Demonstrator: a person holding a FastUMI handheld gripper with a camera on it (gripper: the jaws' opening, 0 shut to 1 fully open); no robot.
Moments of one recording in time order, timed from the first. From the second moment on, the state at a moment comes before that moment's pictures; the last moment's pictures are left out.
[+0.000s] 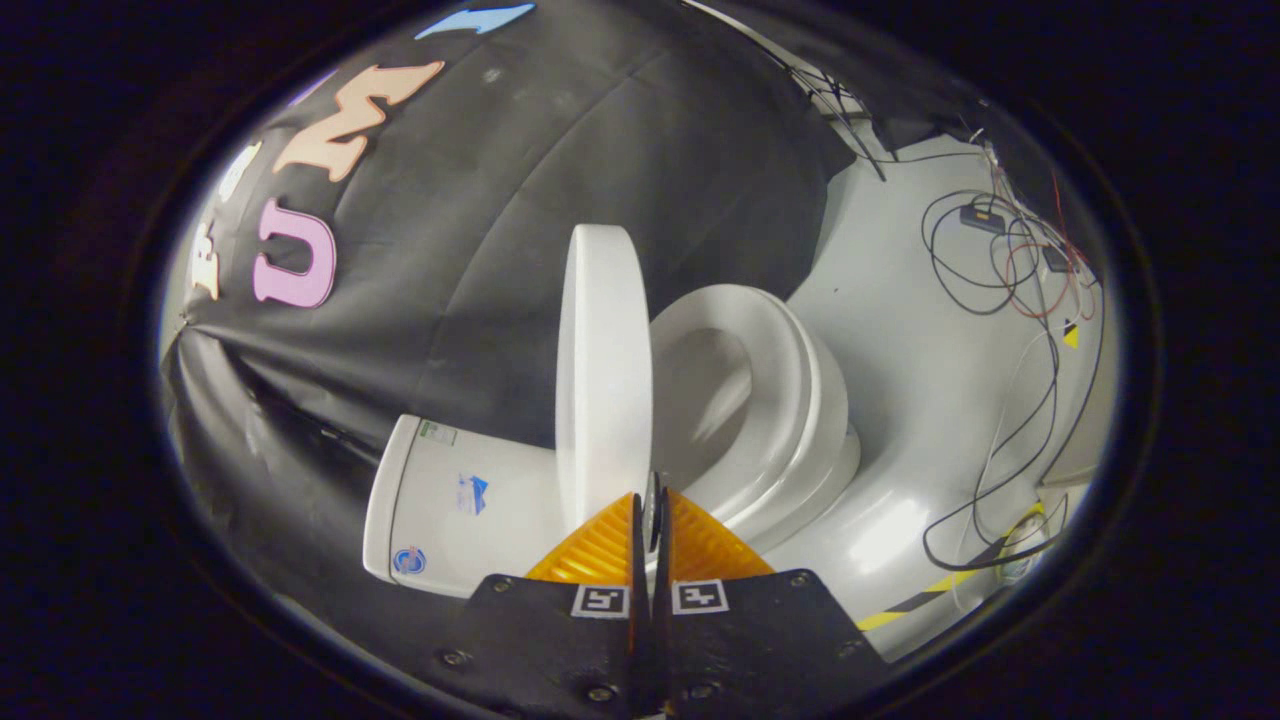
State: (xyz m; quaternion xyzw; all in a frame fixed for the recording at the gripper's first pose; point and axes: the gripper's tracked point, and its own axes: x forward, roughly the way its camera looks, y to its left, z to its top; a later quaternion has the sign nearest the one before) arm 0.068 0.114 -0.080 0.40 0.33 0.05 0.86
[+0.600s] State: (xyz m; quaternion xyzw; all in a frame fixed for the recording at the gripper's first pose) arm 0.059 0.145 -0.034 0.25 0.28 0.04 0.93
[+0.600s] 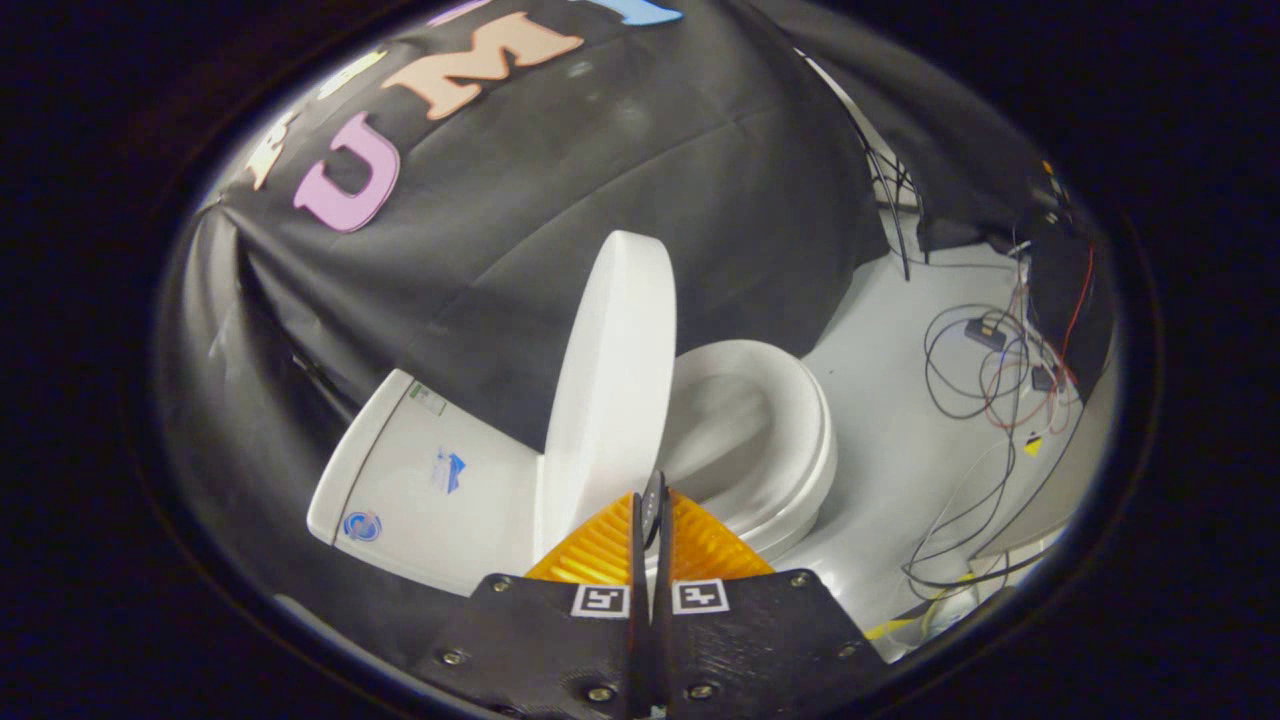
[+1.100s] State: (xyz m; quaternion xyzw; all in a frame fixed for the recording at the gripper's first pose) arm 0.055 0.168 -0.004 0.17 0.24 0.04 0.96
